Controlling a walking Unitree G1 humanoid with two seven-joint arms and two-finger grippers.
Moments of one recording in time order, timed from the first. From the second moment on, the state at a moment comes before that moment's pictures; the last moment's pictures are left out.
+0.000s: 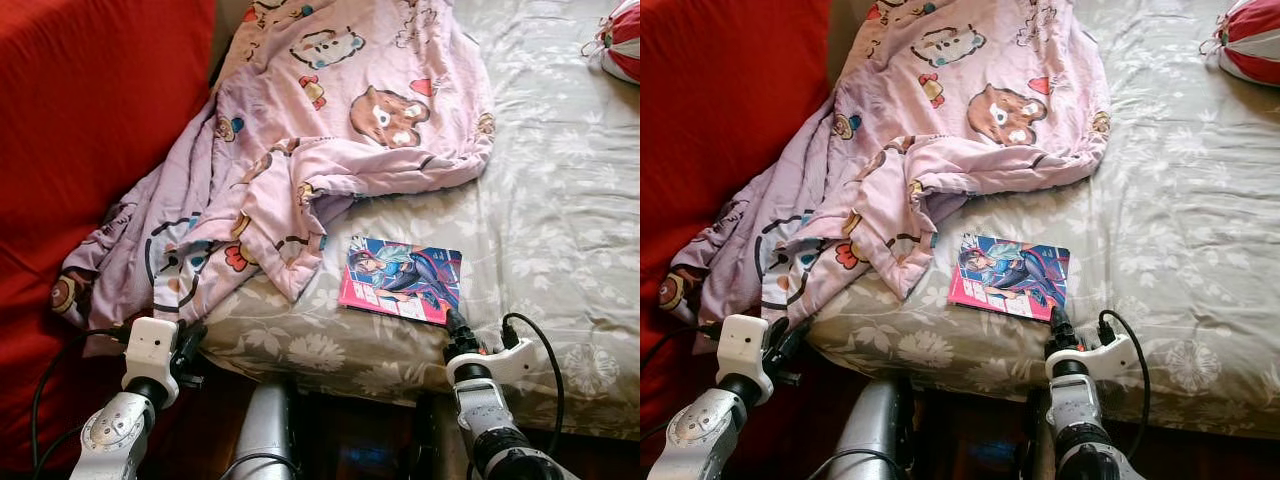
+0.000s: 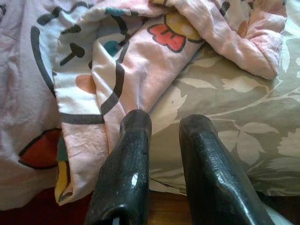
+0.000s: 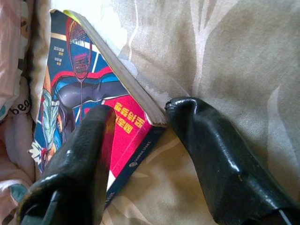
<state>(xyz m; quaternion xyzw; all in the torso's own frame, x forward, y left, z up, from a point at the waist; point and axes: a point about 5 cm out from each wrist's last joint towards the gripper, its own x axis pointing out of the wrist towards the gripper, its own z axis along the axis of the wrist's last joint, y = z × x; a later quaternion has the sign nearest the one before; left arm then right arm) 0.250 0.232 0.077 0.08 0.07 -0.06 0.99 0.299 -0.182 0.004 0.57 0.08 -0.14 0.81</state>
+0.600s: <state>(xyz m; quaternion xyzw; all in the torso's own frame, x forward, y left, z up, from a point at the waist) 0.229 0.237 0.080 0.10 0.09 -0.07 0.99 0.301 -0.180 0.005 0.58 0.08 -0.15 0.80</state>
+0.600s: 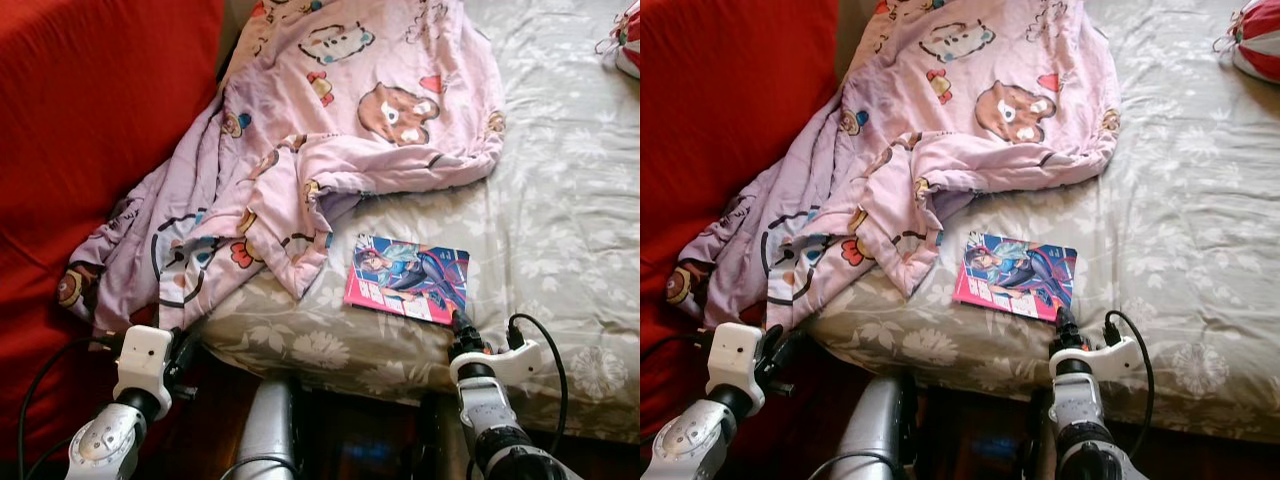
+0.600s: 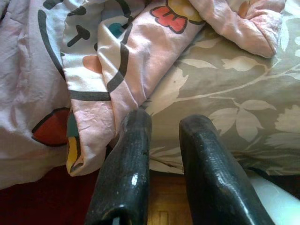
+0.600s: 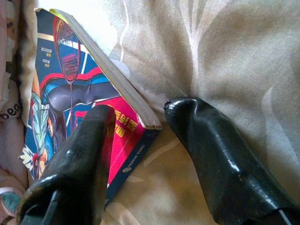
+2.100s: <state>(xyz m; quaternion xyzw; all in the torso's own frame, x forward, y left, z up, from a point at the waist) 0.247 0.235 0.085 0.09 0.08 -0.06 0.99 0.315 -0.161 0.020 0.53 0.09 -0.06 0.84</state>
